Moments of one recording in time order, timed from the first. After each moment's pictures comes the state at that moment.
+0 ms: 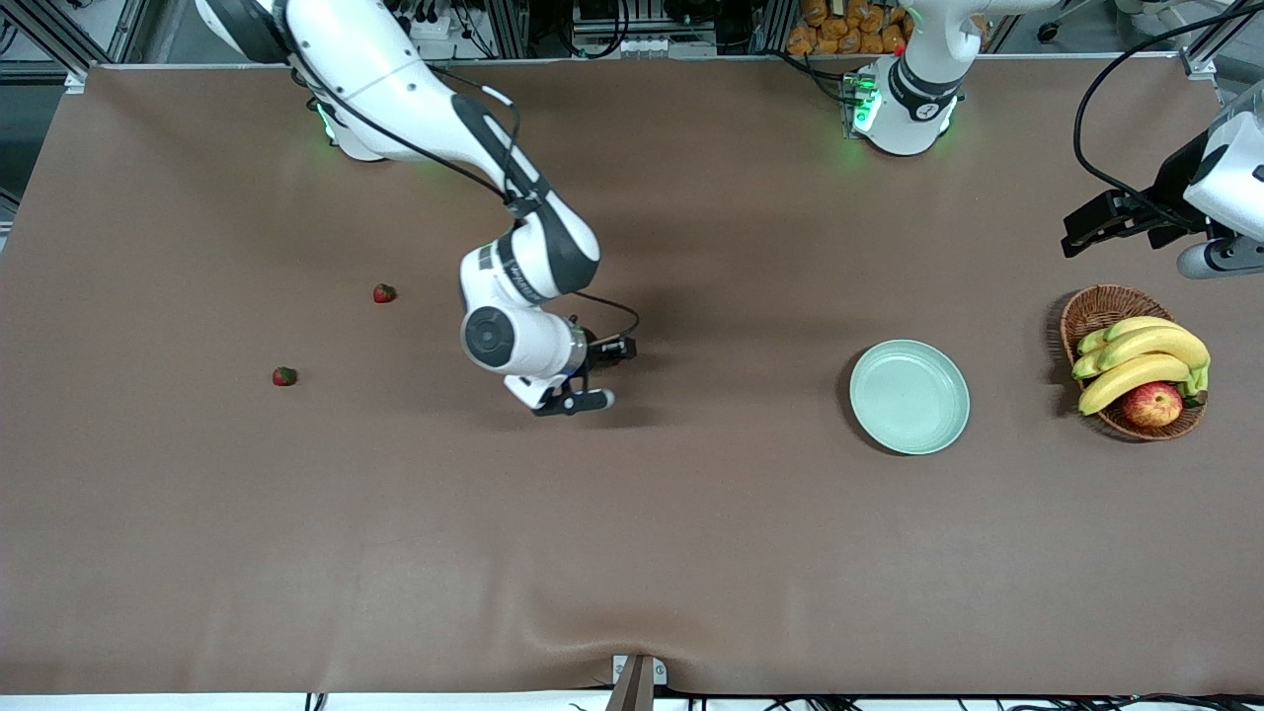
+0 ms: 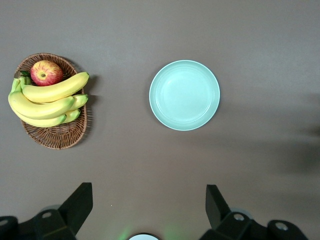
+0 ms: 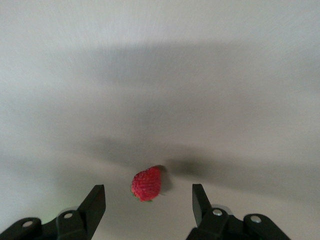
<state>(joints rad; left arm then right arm) -0.02 -0.05 -0.04 -1.65 0.01 1.53 -0.15 0.60 0.69 -0.02 -1.59 0.57 2.20 0.19</state>
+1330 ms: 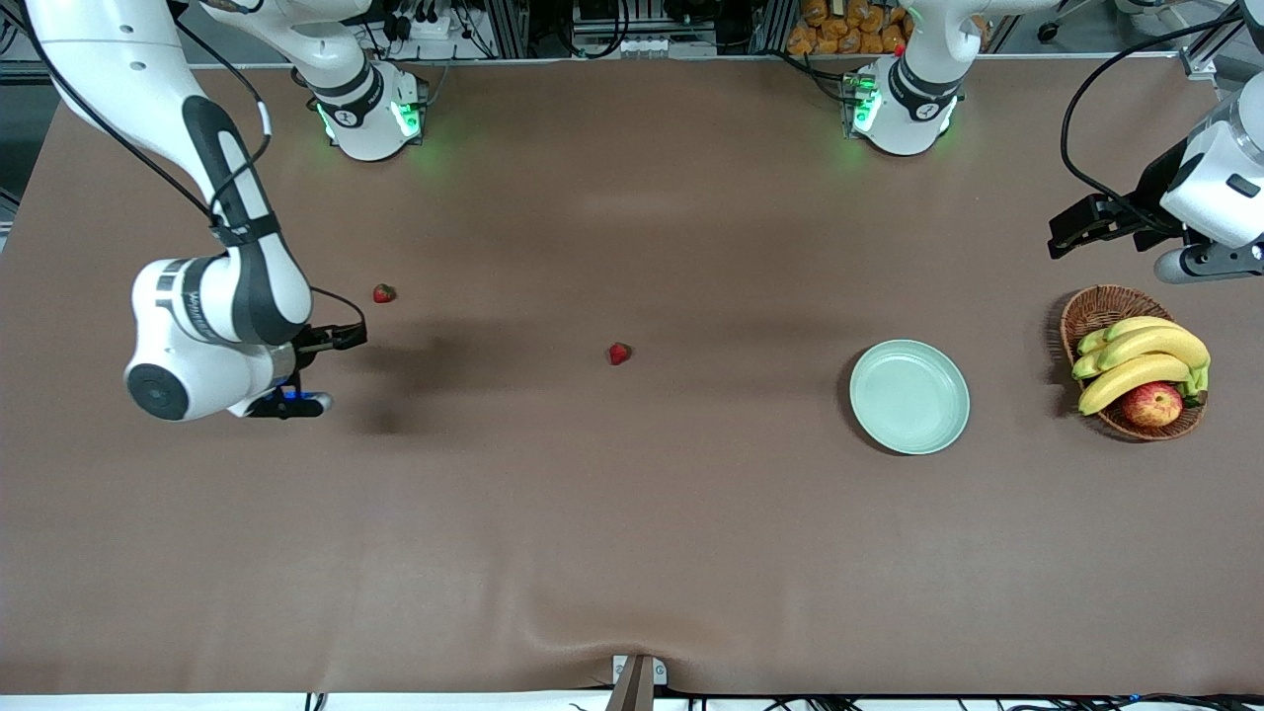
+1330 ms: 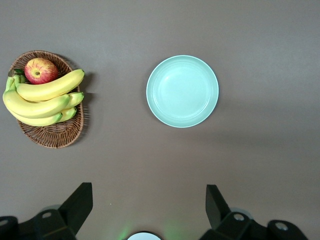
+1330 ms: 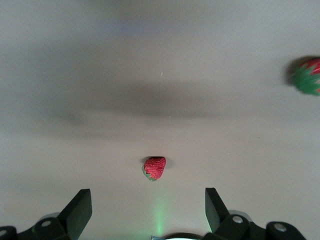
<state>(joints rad) -0.02 -0.05 -0.05 -1.67 0.01 1.54 -0.15 0.10 0.45 -0.05 -1.88 0.13 1.72 -0.03</state>
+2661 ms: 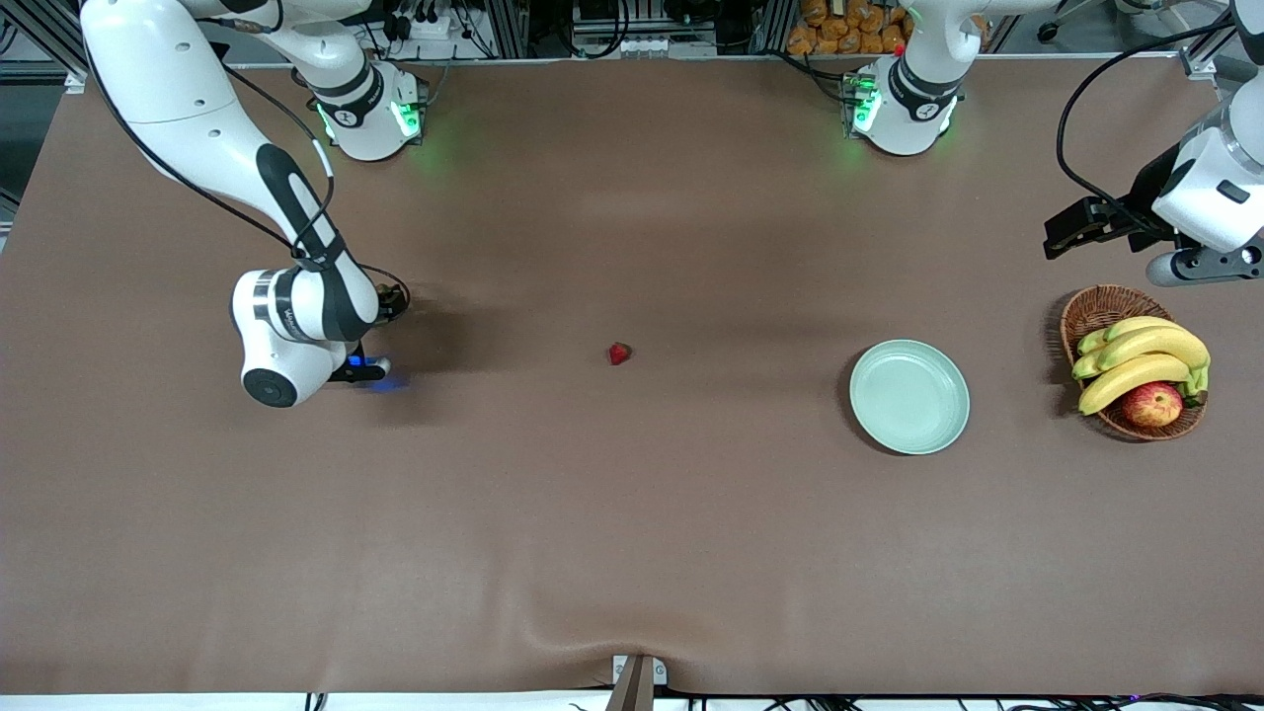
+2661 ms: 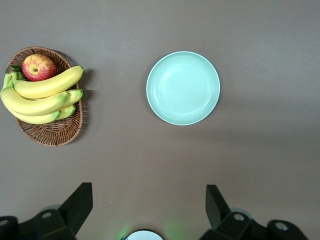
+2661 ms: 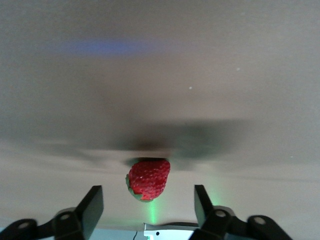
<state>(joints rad) -0.02 -0.05 -0.05 -1.68 0.01 1.54 -0.15 0.14 0.56 -0.04 -2.03 0.13 1.77 -0.03</state>
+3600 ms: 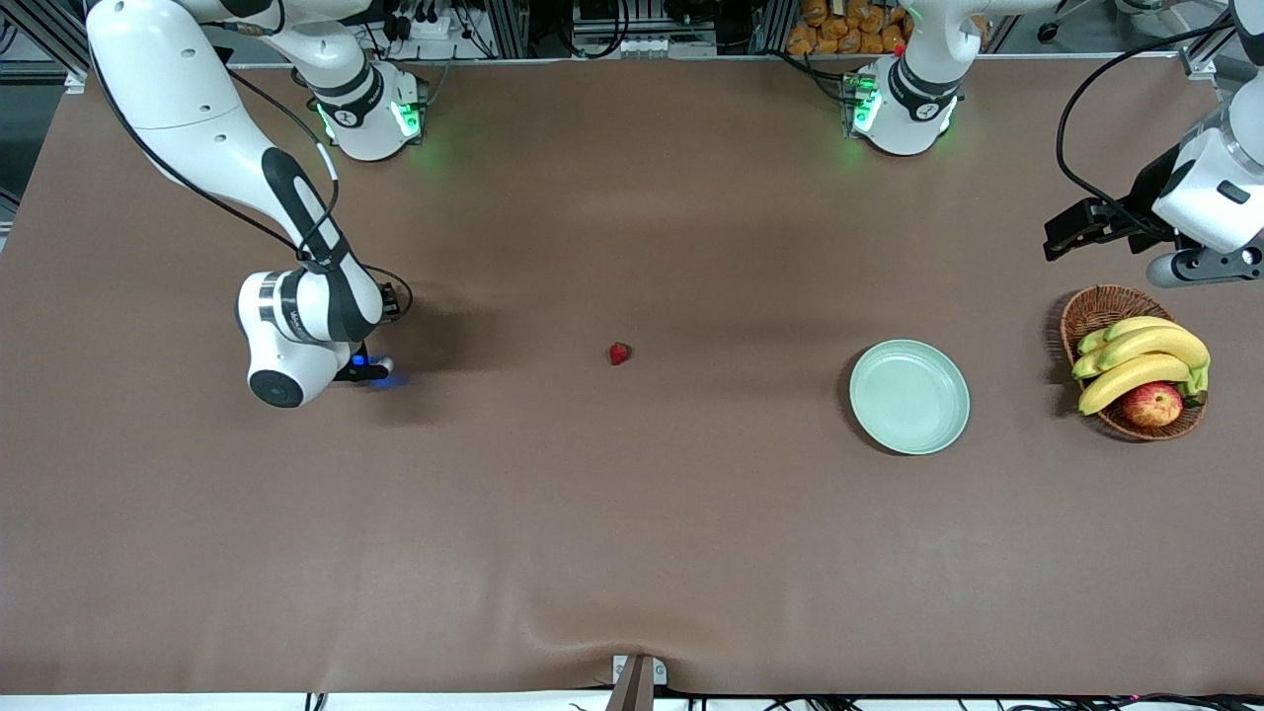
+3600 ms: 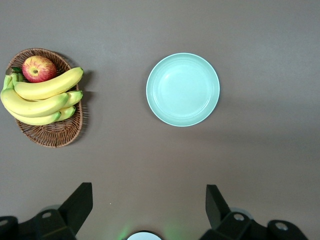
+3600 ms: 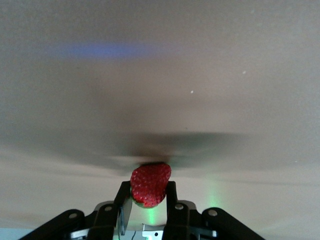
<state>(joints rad) -0.02 -0.05 -0.05 -1.68 0.01 1.55 -0.15 0.14 0.57 -0.05 -2.02 0.12 1.77 -0.03</state>
